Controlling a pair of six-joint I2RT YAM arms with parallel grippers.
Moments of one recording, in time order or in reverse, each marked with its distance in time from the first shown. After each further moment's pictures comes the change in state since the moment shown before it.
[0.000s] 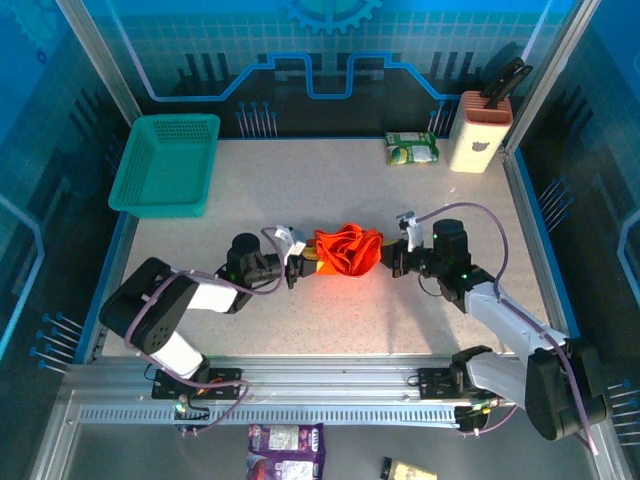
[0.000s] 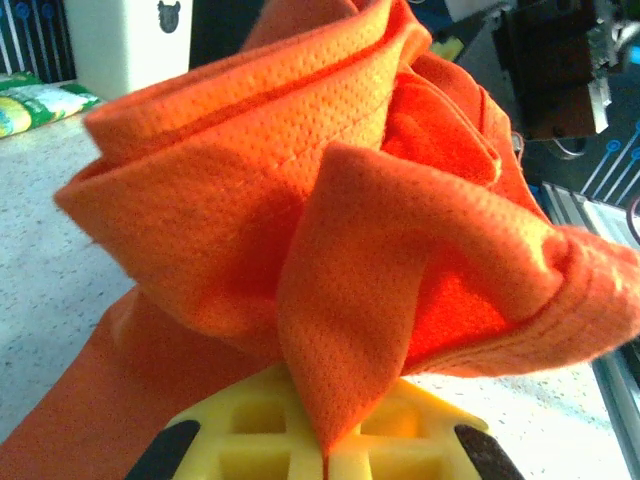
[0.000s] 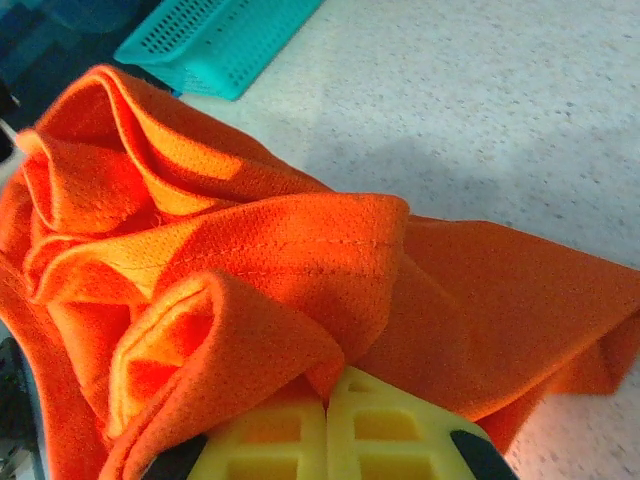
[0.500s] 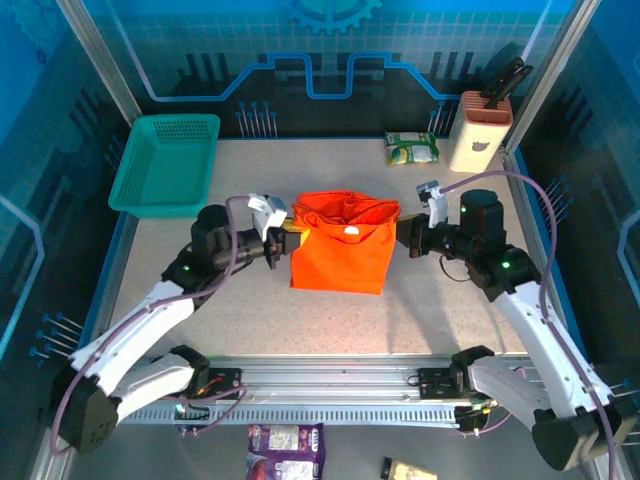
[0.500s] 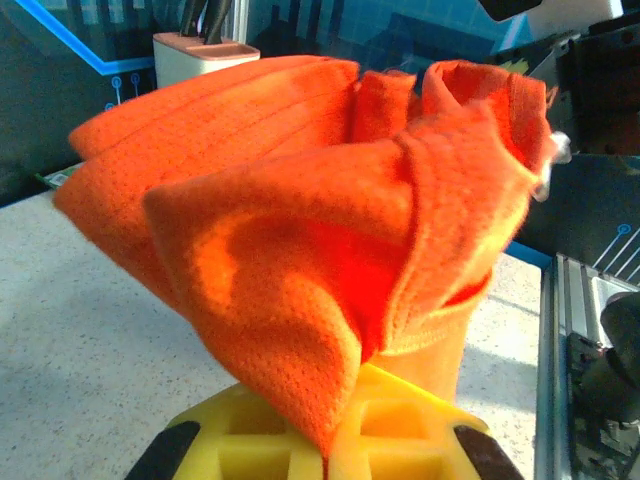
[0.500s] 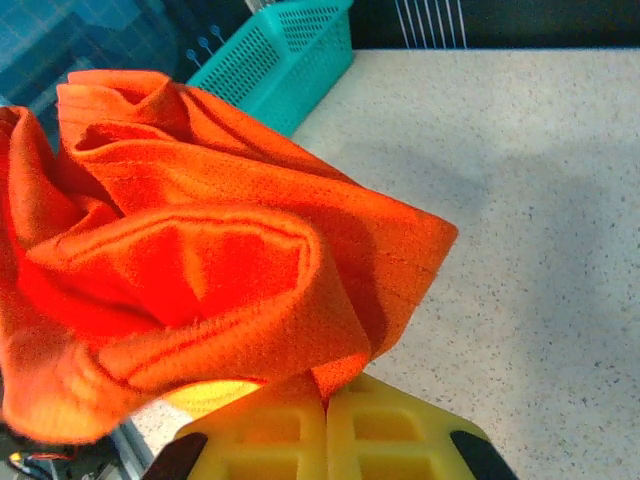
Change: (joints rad) left arm 0.000 -0.583 0.304 -0.888 -0.137 0.011; right arm 0.000 -0.168 0.476 -0.599 0.053 -0.024
